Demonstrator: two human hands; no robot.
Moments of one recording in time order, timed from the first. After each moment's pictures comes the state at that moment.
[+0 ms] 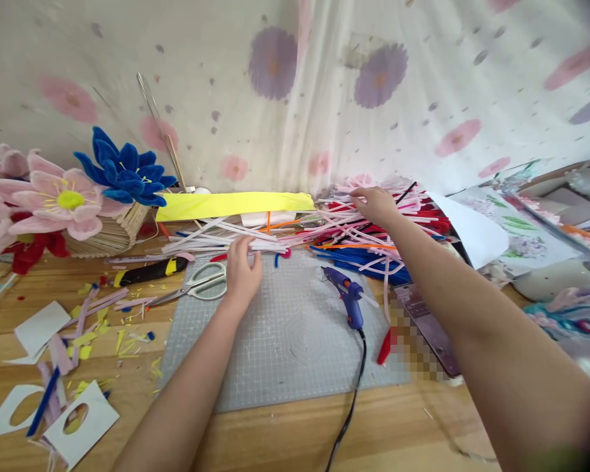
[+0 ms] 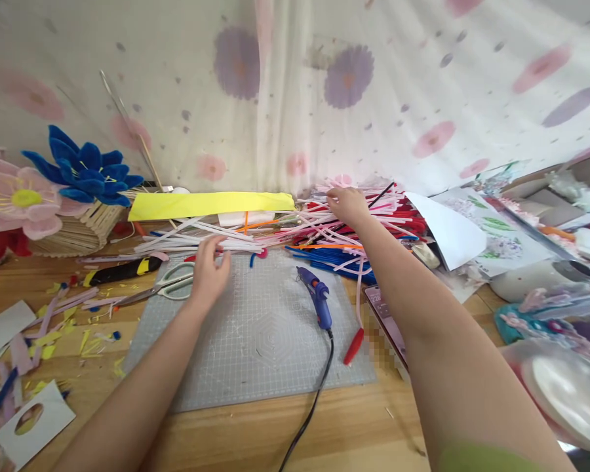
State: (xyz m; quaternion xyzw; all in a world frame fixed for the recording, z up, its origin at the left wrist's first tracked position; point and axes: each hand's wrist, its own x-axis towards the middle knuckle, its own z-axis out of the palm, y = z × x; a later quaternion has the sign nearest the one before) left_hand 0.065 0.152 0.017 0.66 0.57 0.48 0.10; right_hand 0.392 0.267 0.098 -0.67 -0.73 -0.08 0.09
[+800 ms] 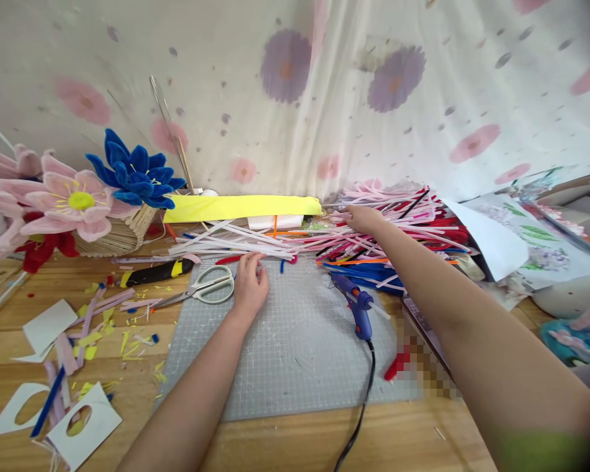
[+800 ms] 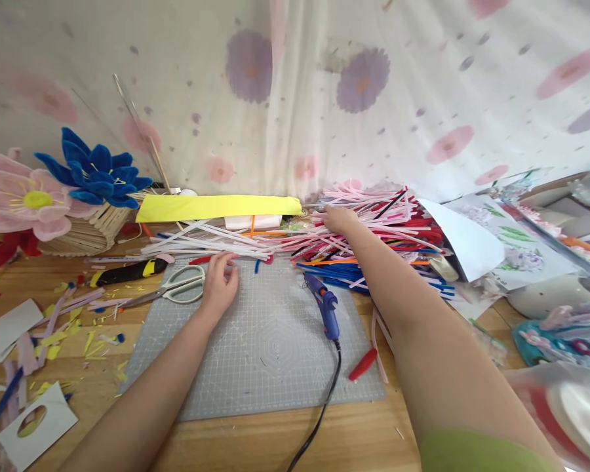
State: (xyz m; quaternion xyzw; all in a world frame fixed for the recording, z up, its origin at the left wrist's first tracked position) left_hand 0.070 0.140 -0.011 0.65 0.56 0.49 0.15; right_hand 0.373 0.297 0.067 -0.69 -0.72 0.00 -0.09
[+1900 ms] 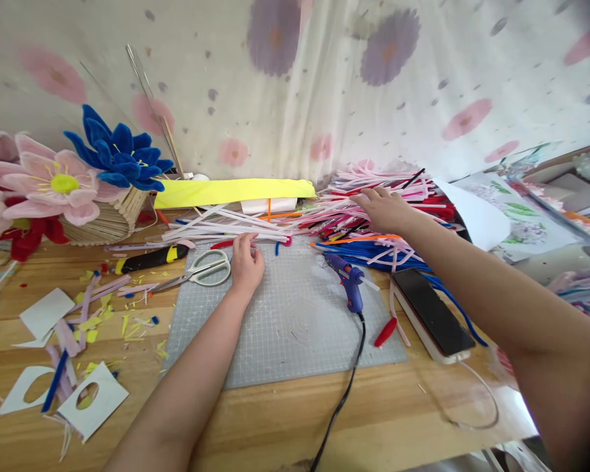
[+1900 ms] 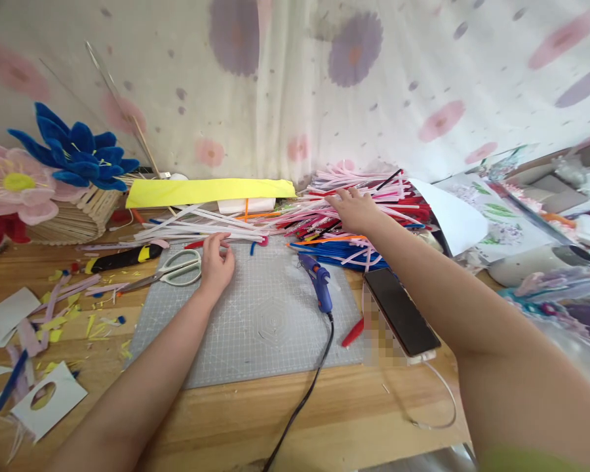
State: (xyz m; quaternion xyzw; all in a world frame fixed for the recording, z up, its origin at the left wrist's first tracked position) left_hand 0.074 0.145 -0.012 0.64 0.56 0.51 0.15; right_hand 0.395 0.215 0.099 -0.57 -0.79 -0.14 -0.14
